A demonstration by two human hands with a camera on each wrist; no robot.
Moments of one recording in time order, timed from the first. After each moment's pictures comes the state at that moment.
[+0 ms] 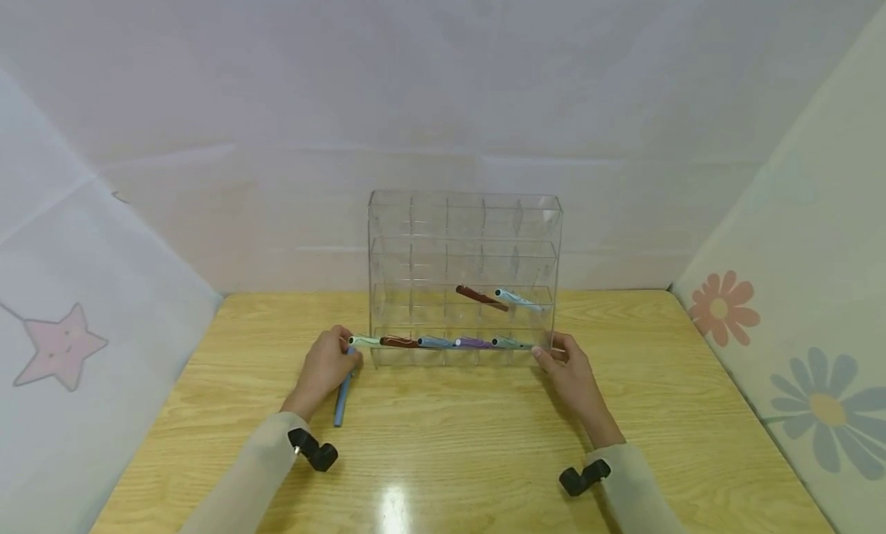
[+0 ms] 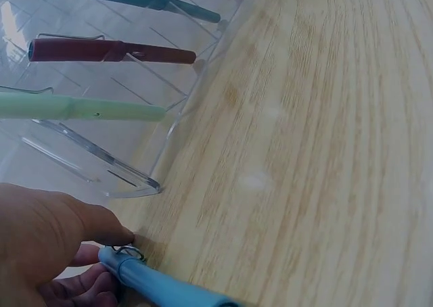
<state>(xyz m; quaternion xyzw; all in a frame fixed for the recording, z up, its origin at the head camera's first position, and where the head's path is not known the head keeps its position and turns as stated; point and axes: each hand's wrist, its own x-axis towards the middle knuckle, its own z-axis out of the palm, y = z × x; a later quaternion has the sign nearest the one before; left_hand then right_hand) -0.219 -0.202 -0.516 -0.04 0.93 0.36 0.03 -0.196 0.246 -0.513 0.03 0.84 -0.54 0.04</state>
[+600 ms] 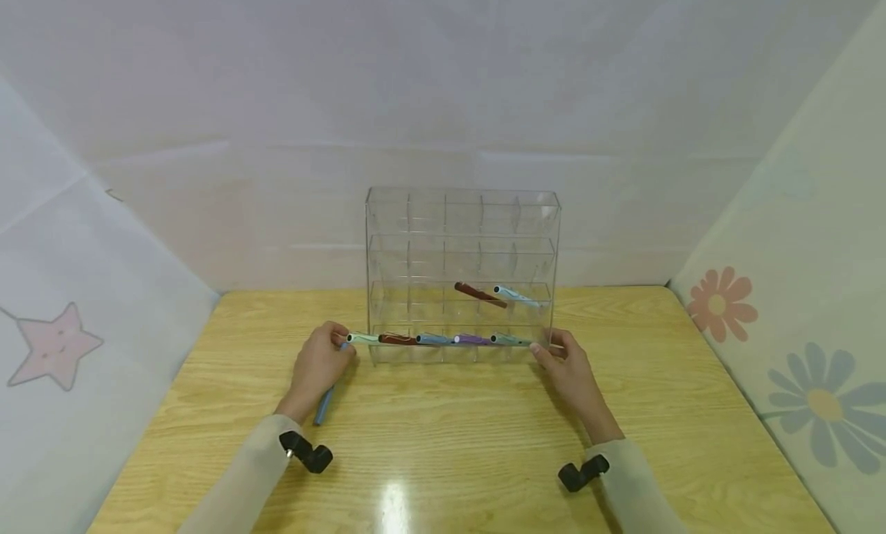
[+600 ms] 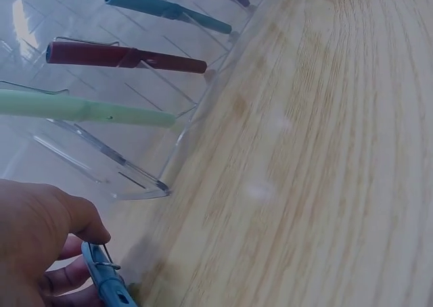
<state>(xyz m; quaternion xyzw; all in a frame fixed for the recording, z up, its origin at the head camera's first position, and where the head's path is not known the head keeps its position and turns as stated) -0.211 -0.203 -0.510 -0.07 0.93 0.37 0.00 -0.197 0.247 -0.515 0.02 0.84 -0.54 0.03</state>
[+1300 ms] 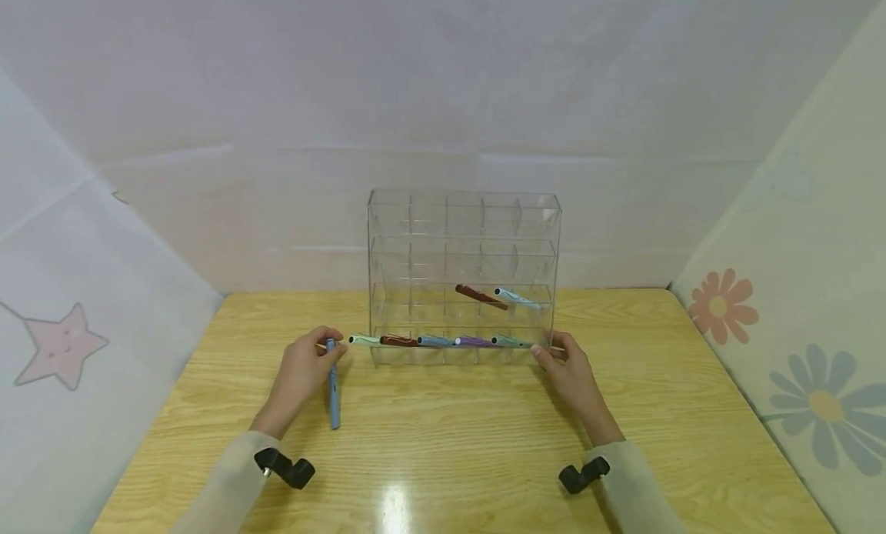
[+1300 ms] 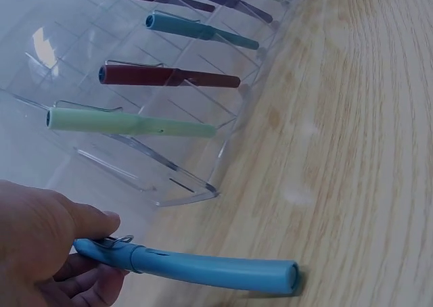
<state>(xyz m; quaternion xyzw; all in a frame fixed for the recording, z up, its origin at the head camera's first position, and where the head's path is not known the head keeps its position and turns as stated) -0.190 -0.218 -0.485 -0.03 0.93 0.38 -0.02 -0.195 0.246 -0.514 0.02 0.84 -0.54 0.04</state>
